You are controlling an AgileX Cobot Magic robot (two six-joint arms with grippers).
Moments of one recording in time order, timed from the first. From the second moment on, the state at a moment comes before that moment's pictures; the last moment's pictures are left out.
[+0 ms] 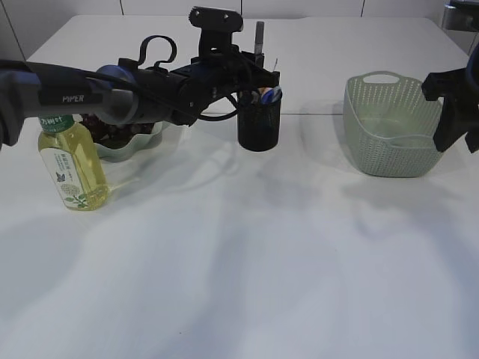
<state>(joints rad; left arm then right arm) -0.53 2.42 -1.86 0.00 -0.33 -0.08 0.05 1.61 -1.38 0.09 1.16 0.02</state>
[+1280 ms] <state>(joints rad) -0.53 2.42 -1.86 0.02 -0.30 -0.08 0.05 1.61 -1.38 0.09 1.17 0.02</state>
